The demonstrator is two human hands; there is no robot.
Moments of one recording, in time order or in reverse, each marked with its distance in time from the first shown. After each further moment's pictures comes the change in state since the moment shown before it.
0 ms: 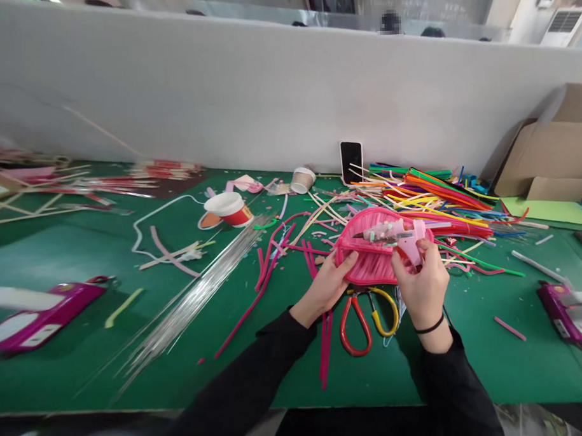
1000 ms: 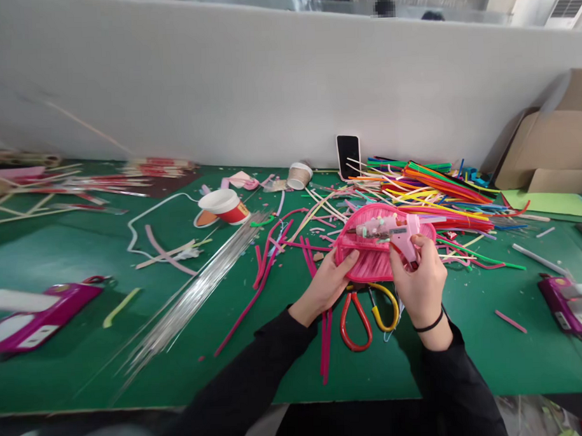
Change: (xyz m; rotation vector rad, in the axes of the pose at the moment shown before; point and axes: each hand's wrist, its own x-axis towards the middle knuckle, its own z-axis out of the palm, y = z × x) left_hand -0.004 -0.003 0.000 0.057 -0.011 0.009; right_hand -0.002 -0.005 -0.001 0.048 -0.008 -0.036
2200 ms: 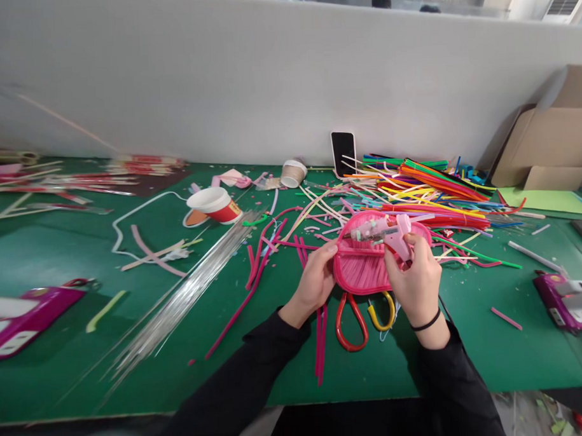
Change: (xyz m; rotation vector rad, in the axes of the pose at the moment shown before) left_hand -0.002 0.018 0.006 -0.004 0.059 0.073; right_hand -0.001 0.002 -0.001 0.020 -0.124 0.030
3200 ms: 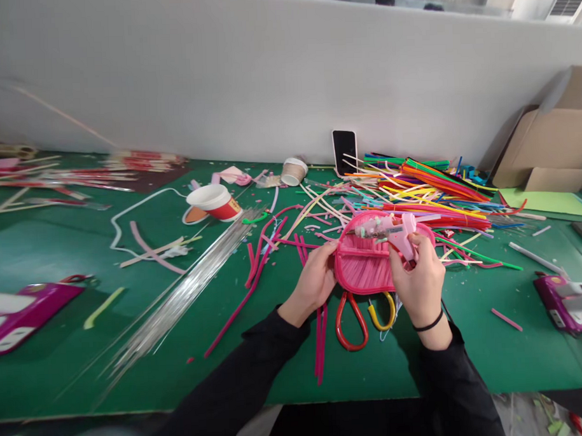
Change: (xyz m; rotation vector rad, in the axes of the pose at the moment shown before) left_hand 0.004 -0.005 -0.005 -0.055 0.136 -0.061; right_hand -0.001 0.007 -0.001 -0.003 0.021 0.007
